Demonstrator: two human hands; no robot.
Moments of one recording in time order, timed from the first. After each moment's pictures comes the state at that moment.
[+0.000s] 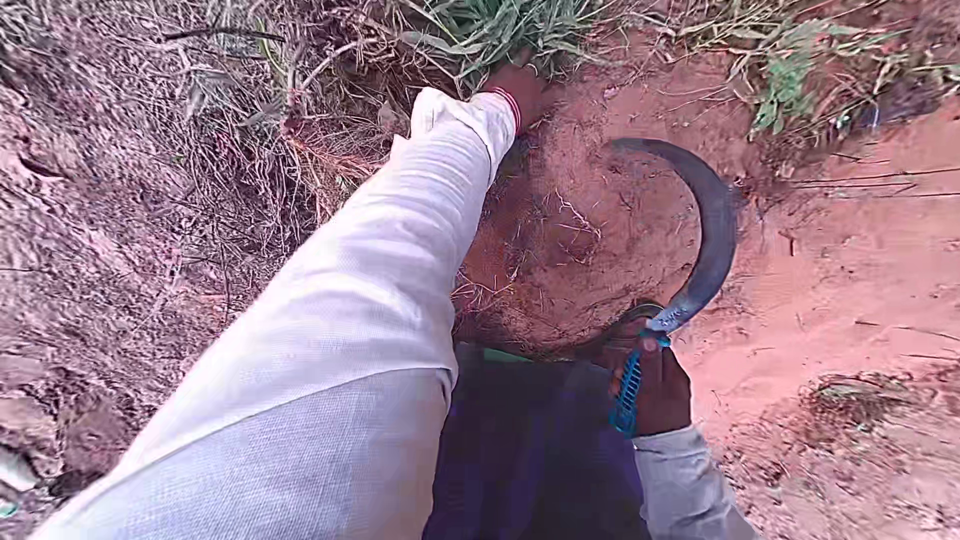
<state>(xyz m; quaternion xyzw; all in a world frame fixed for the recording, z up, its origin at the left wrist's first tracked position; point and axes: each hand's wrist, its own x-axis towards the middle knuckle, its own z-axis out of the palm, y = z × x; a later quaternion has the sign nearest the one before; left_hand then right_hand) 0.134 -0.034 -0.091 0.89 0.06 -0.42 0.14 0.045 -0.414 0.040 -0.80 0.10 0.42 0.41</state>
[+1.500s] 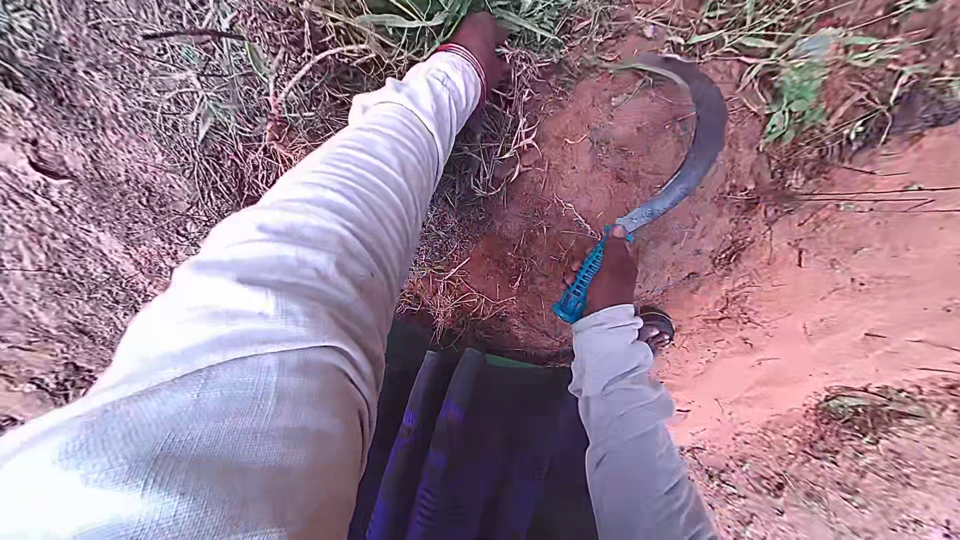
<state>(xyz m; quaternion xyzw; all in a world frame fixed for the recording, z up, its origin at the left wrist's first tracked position) 0.122 0.027 -0.067 0.83 0.34 -0.32 0.31 0.084 -0.272 -0.017 -0.73 0.27 0.41 0.47</state>
